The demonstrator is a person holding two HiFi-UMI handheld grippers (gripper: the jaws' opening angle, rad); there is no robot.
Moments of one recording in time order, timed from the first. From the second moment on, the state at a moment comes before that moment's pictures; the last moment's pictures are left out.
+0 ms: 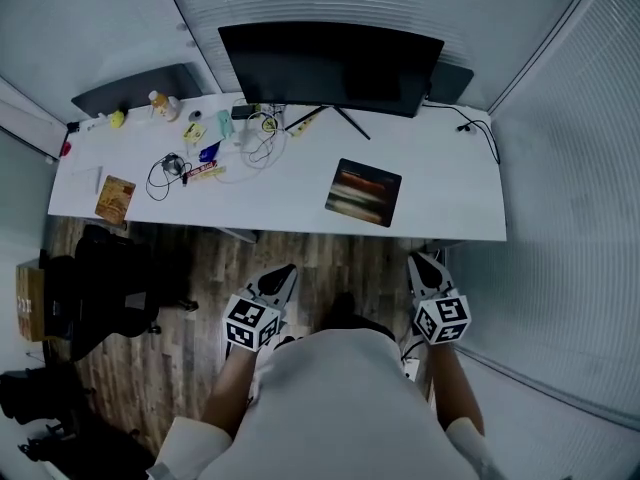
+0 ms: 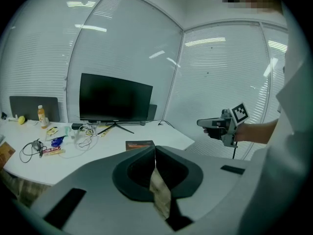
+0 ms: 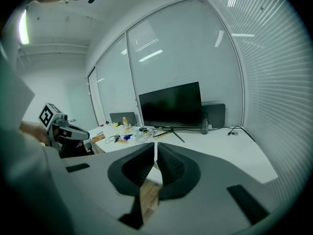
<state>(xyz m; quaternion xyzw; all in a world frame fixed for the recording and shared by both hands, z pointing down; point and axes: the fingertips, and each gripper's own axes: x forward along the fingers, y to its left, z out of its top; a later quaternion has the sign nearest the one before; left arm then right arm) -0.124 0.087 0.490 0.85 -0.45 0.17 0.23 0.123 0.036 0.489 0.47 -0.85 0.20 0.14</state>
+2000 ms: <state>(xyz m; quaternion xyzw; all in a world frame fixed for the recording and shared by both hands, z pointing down) -0.081 -0.173 0.623 0.90 -0.24 0.29 0.22 0.114 -0.112 0.569 0.54 -0.75 0.29 0.22</state>
